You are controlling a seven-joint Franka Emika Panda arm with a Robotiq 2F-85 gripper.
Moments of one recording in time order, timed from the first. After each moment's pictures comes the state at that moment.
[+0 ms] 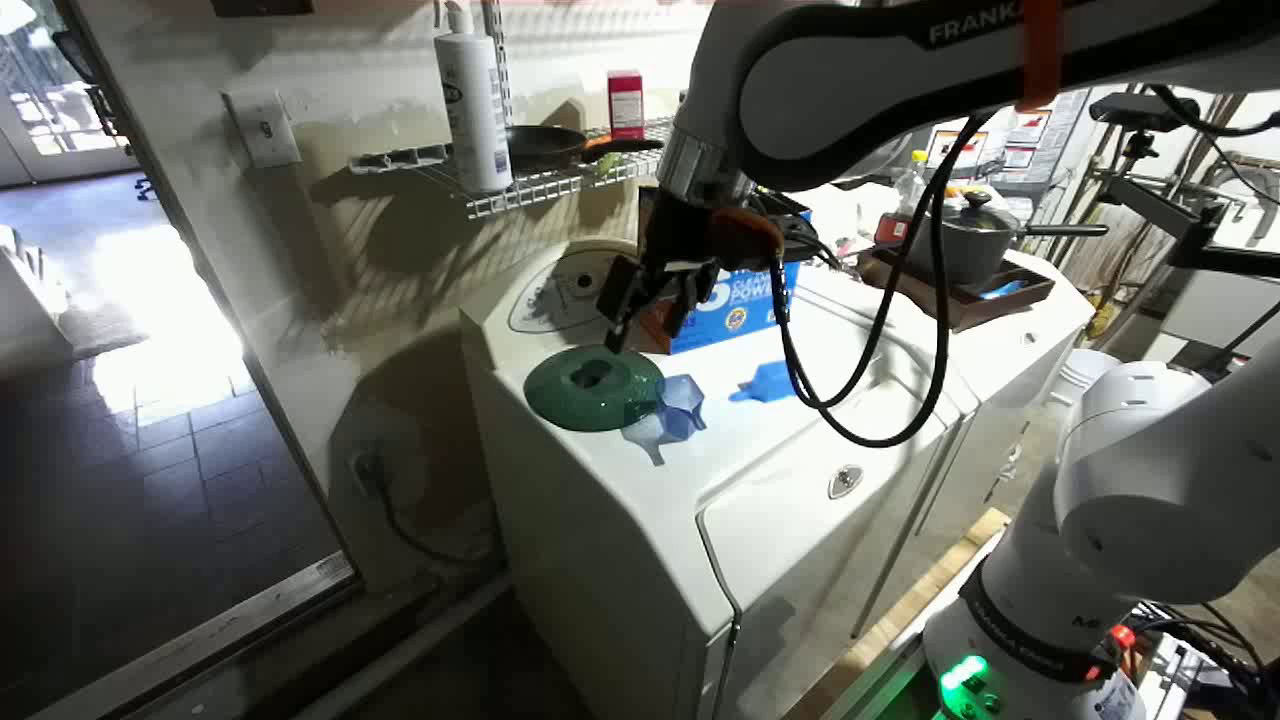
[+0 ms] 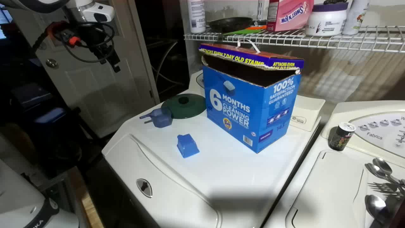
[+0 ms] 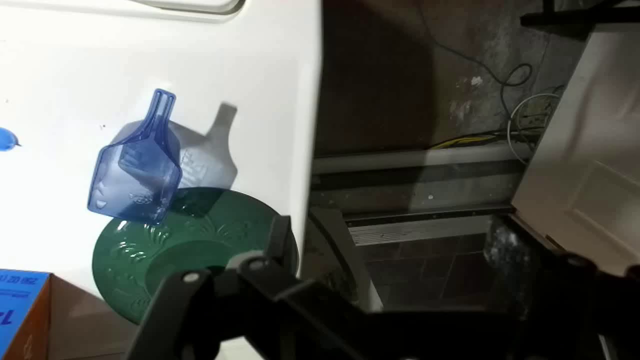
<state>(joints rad) 0.24 -0.54 0.21 -2.48 0.29 2.20 0.18</state>
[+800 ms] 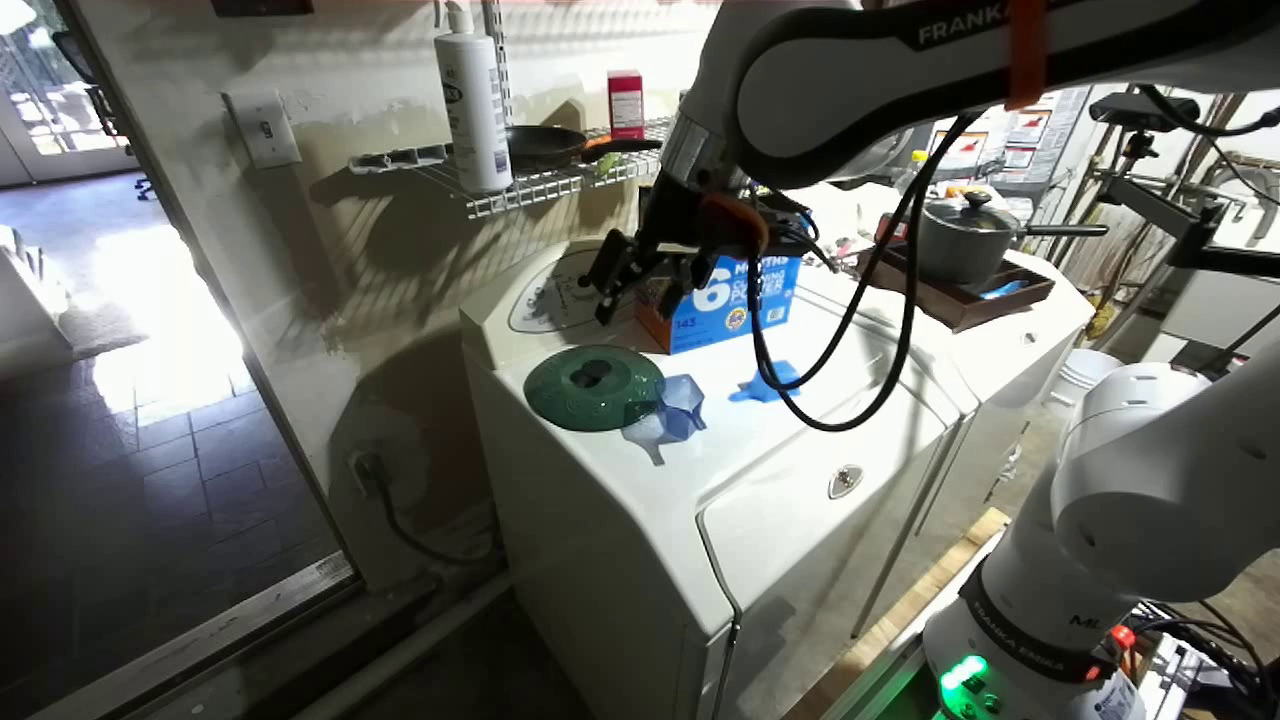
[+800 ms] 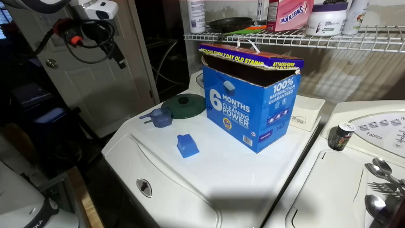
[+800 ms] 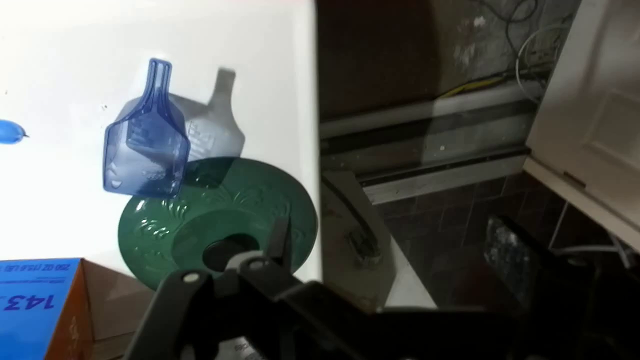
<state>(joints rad) 0.20 -0.54 0.21 -2.48 0.29 2.29 0.28</state>
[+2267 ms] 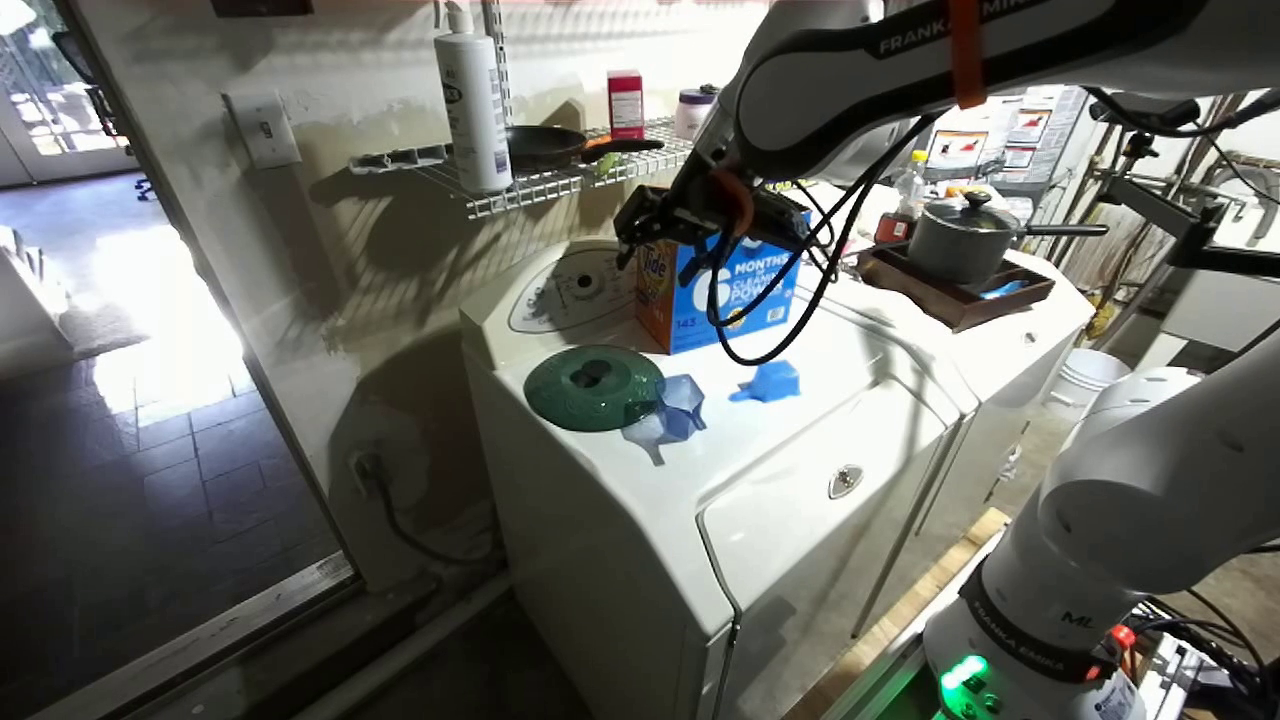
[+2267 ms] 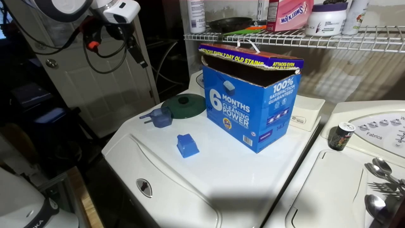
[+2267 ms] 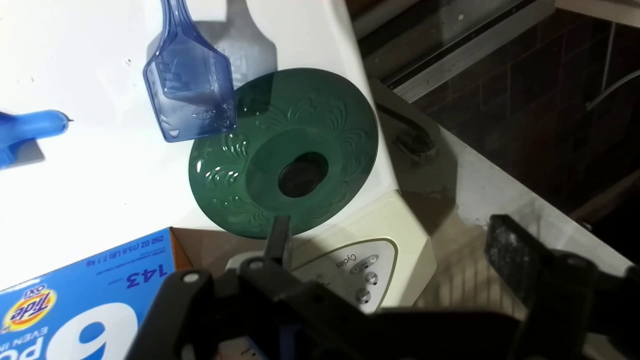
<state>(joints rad) 0.09 -0.51 0.16 -2.51 0.32 2.48 0.44</state>
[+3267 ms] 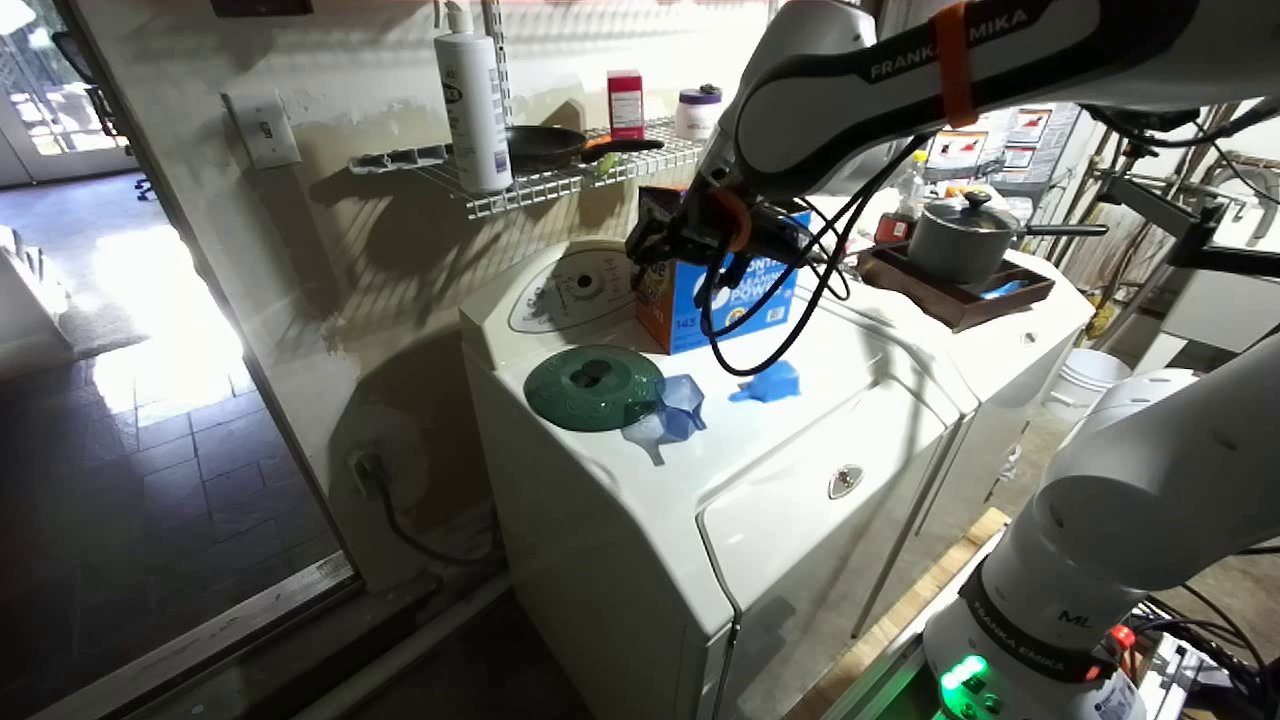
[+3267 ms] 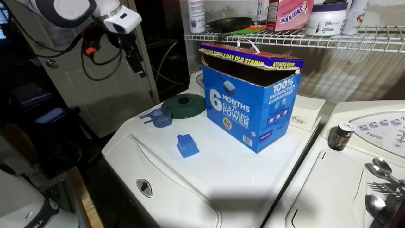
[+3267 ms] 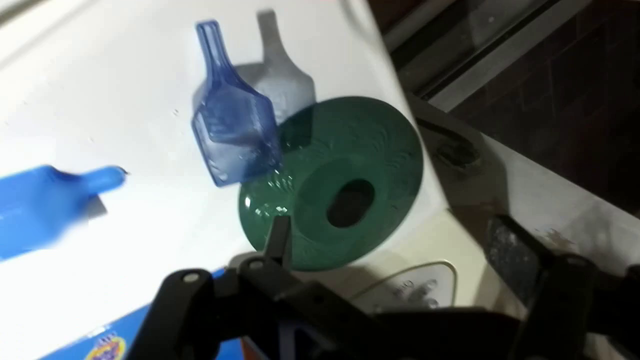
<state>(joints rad) 0.04 -0.50 0.18 -2.54 0.30 2.43 0.55</state>
